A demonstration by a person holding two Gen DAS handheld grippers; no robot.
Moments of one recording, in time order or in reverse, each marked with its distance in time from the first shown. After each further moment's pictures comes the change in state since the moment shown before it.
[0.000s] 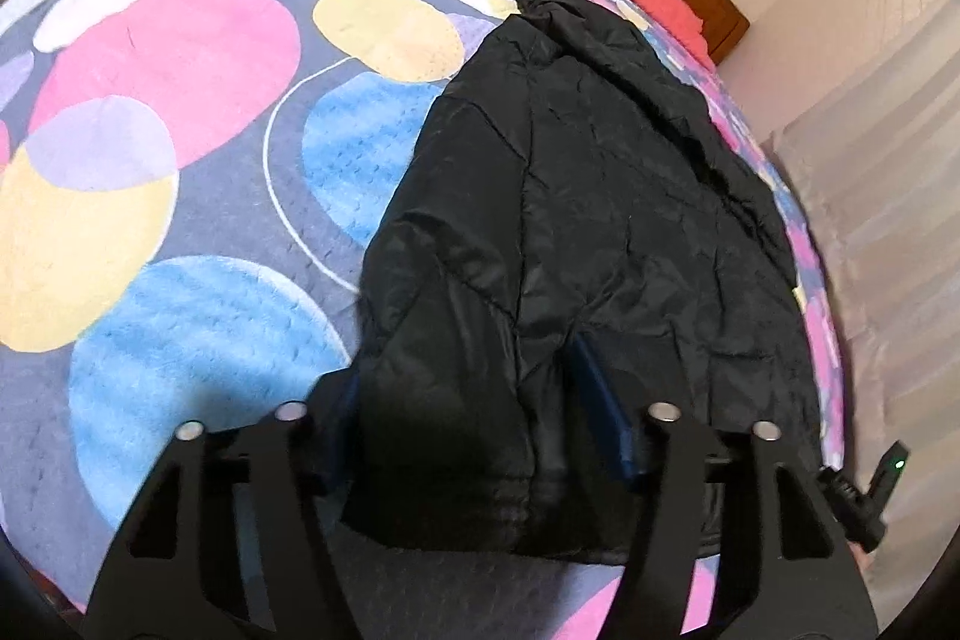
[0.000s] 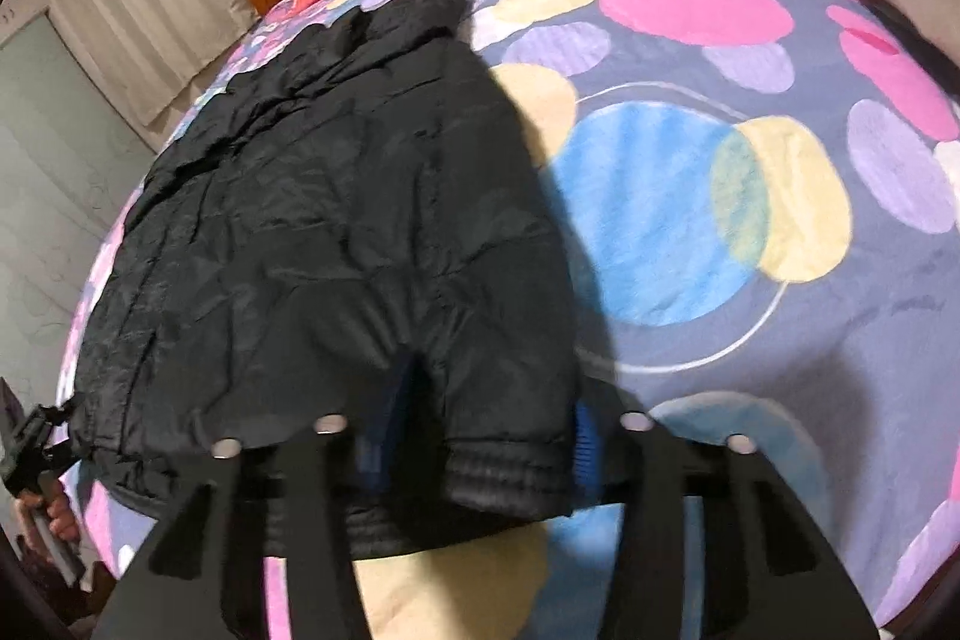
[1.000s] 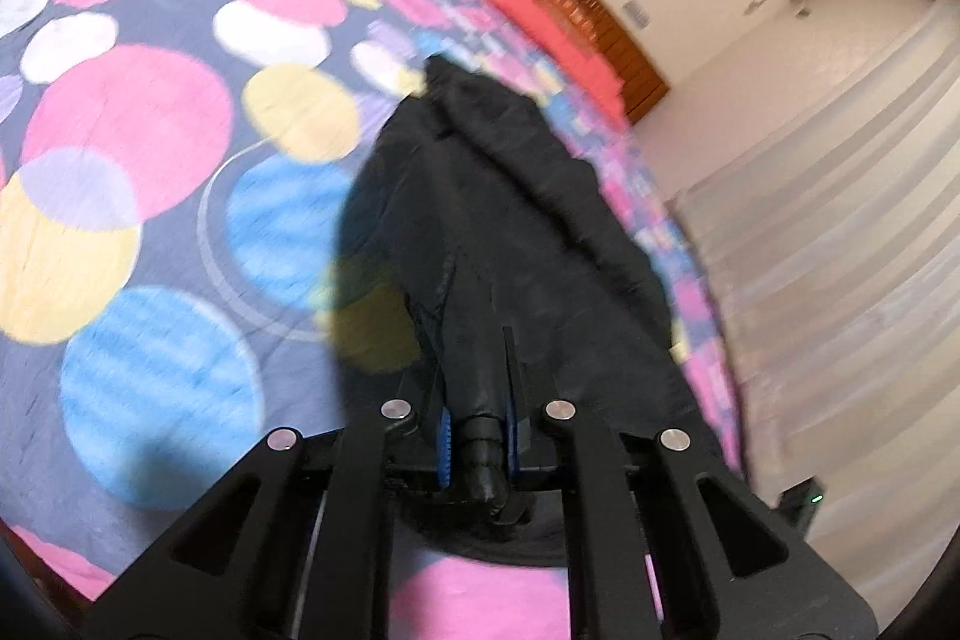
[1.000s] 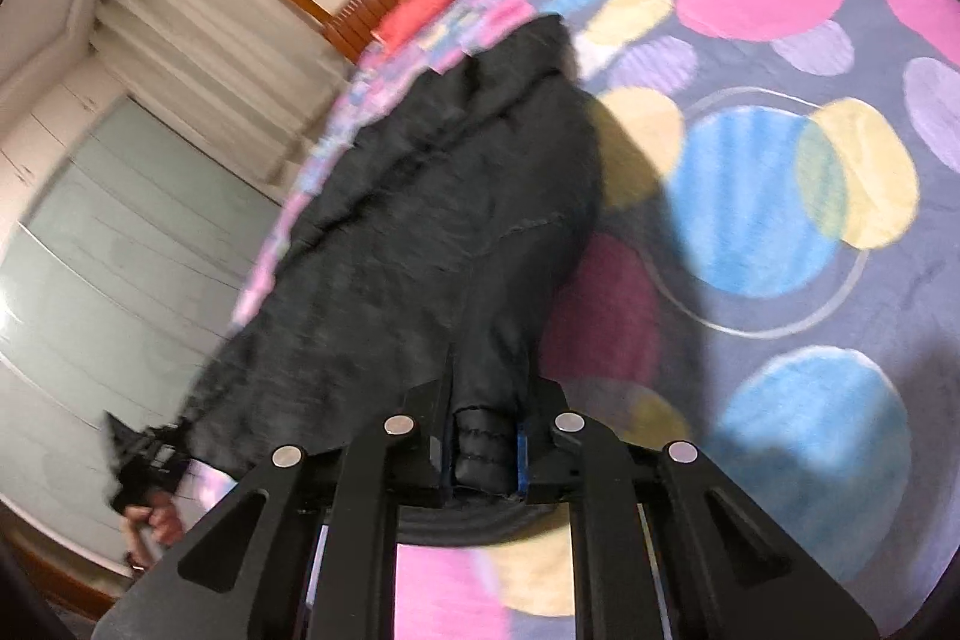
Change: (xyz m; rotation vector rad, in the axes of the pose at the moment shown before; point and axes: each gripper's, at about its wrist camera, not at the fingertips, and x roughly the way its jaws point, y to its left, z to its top) left arm -0.065 -0.022 0.018 -0.080 -0.134 -0.275; right arm -0.043 0.002 0.010 0.133 -0.048 0.398
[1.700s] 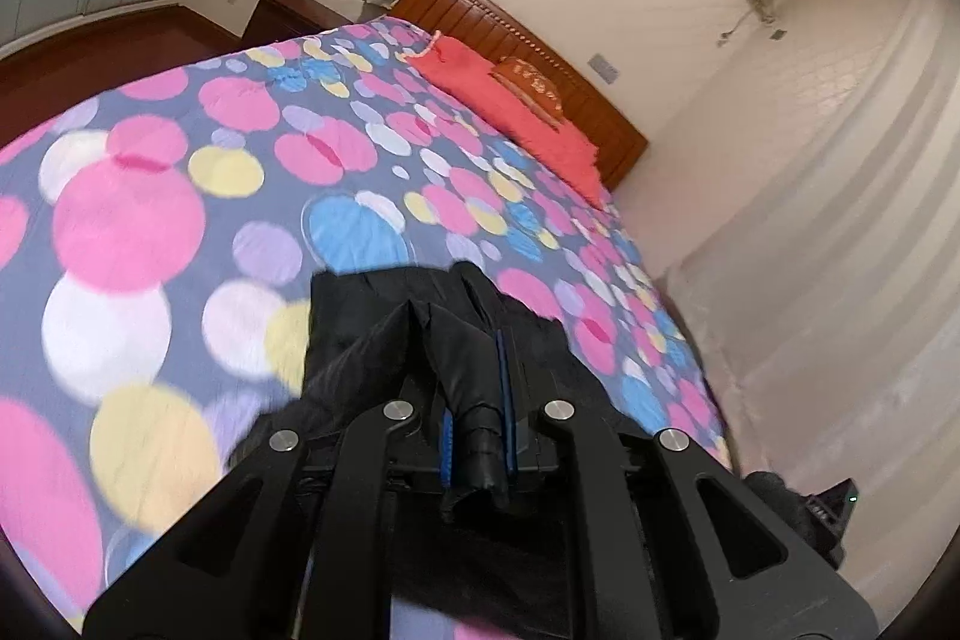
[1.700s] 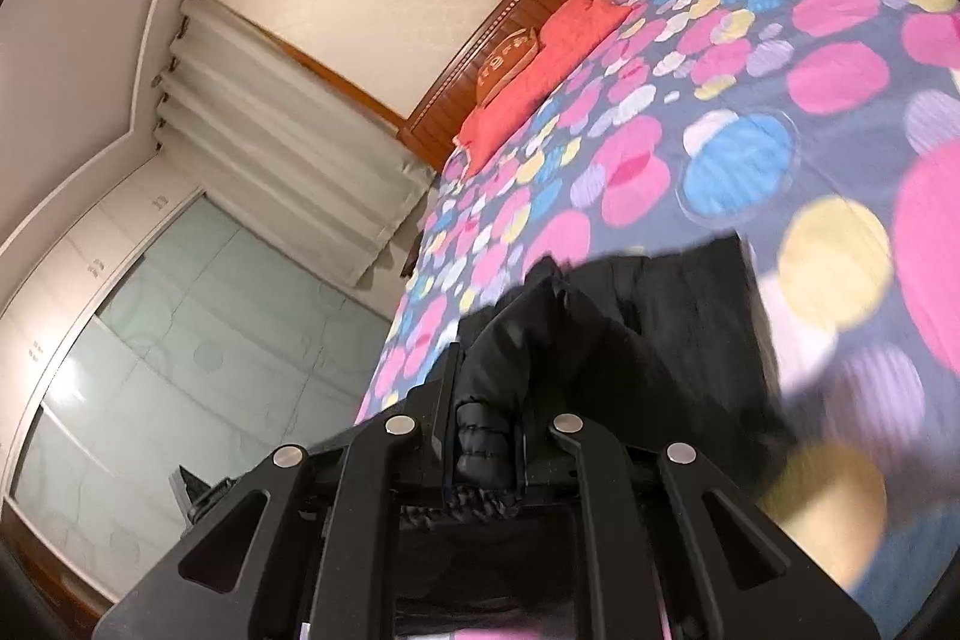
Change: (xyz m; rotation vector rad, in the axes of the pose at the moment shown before) left arm 0.116 -0.093 0.203 0.126 -0.131 0.038; right arm 0.079 0.059 0.226 0.044 -0.192 0.202
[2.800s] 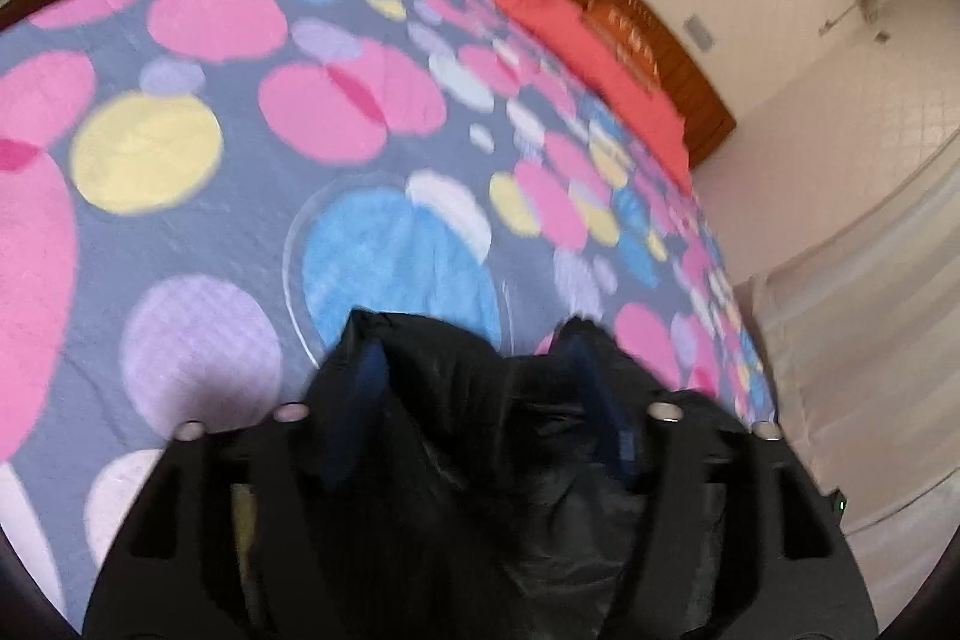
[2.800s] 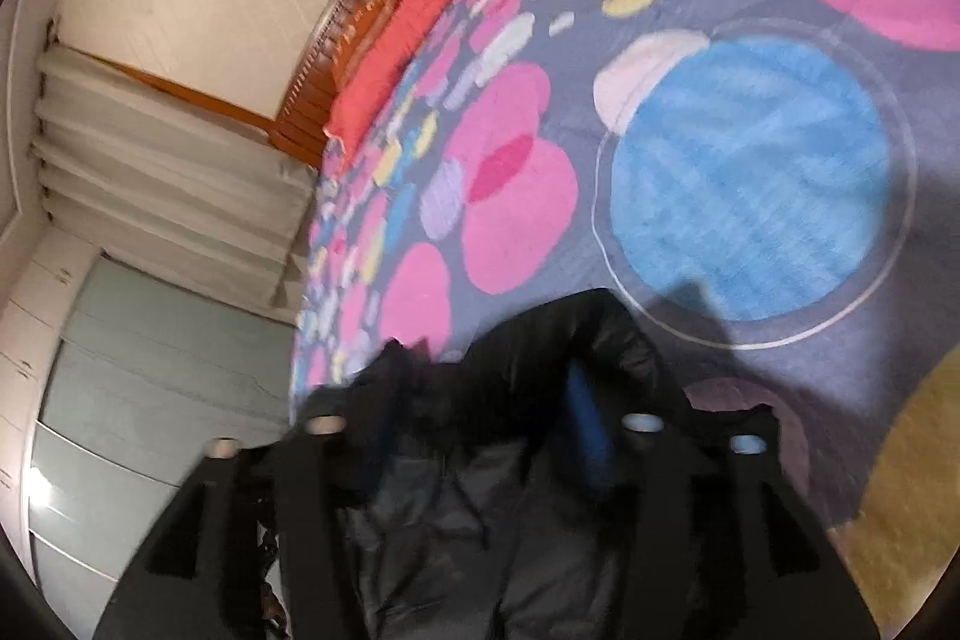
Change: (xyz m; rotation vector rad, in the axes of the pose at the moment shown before) left arm 0.202 0.087 0.067 -0.111 0.107 0.095; right arm 0.168 -0.121 0.080 0.215 0.089 -0.180
